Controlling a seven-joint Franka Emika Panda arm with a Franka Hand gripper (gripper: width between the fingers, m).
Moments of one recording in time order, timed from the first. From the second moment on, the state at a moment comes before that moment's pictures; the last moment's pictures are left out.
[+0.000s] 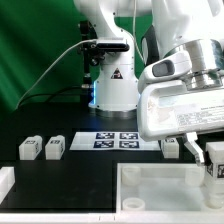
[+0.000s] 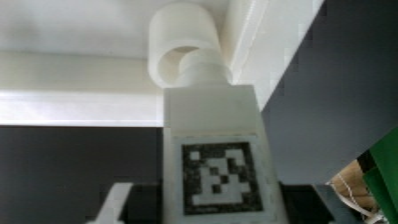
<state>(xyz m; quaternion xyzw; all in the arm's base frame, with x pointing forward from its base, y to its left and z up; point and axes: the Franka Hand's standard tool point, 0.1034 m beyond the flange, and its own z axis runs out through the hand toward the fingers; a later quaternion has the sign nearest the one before) 0.619 0.123 0.089 -0.95 -0.07 -0.29 0.06</state>
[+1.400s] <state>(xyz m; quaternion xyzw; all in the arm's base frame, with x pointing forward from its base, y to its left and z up) 0.613 0.120 0.072 -0.96 -0.04 -0.29 0.04</state>
